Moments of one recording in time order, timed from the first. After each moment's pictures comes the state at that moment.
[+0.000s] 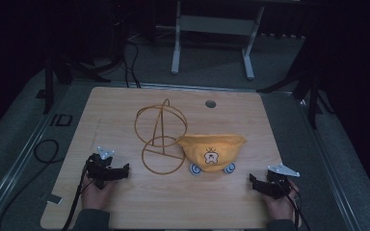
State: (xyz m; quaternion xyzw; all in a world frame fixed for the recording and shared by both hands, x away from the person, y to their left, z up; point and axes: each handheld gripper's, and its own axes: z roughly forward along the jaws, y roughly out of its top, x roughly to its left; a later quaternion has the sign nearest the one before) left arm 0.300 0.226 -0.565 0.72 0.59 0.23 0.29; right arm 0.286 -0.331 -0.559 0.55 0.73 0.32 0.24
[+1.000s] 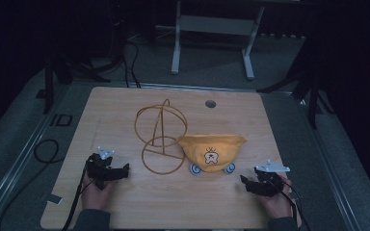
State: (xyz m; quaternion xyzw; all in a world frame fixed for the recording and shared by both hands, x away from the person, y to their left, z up) left arm 0.300 0.226 -0.565 0.72 0.59 0.23 0.29; right arm 0.285 -0.301 -0.534 0.45 0.80 0.32 0.21
